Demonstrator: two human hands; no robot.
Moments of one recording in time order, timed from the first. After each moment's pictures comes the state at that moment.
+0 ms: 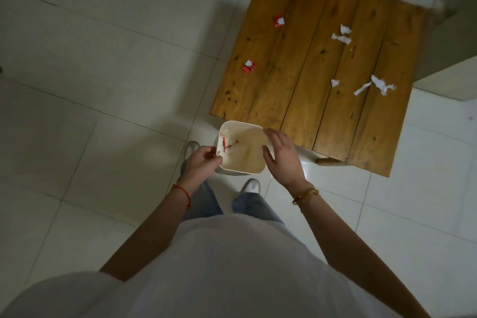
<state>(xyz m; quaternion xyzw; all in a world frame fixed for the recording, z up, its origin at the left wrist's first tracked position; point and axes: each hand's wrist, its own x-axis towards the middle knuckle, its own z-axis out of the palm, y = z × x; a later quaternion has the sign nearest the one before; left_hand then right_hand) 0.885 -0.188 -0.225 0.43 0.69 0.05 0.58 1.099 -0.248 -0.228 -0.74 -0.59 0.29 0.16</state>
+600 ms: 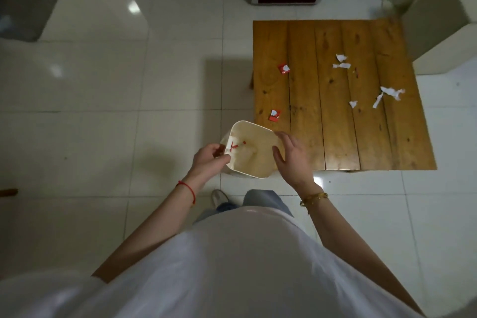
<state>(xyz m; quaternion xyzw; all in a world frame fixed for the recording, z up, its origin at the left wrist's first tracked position) 0.790 0.078 -0.159 0.59 0.57 -0.01 0.57 0.969 -0.062 -0.184 -0.84 -0.43 0.21 0.25</state>
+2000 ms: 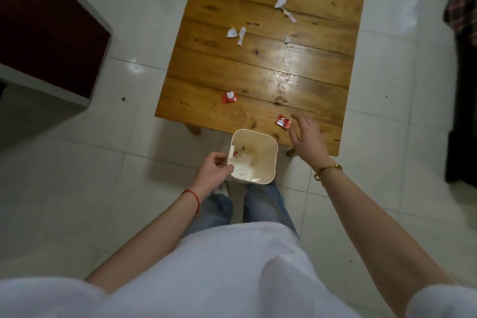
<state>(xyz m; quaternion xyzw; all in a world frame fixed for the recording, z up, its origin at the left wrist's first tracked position) 1.037 0.472 -0.229 0.80 0.11 -0.41 0.43 0.995 0.208 -0.237 -0.94 0.22 0.07 0.27</state>
